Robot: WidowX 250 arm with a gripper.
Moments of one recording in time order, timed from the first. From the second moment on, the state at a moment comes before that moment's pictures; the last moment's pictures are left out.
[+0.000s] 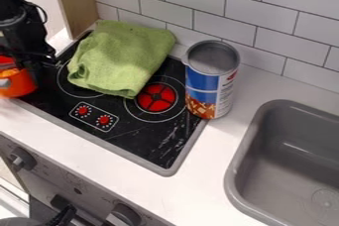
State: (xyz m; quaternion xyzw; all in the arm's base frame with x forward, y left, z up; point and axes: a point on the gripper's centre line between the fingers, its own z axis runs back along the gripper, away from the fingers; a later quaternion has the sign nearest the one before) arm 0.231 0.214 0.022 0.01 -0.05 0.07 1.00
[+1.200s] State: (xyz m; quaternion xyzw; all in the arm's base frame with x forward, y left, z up) arm 0.228 0.199 0.064 -0.07 -0.06 0.11 0.99
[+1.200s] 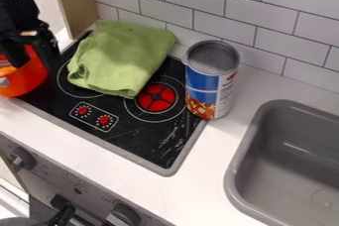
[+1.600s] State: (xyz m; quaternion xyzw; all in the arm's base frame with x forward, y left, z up) arm 0.226 0.194 0.088 -0.08 -0.07 0.13 0.99
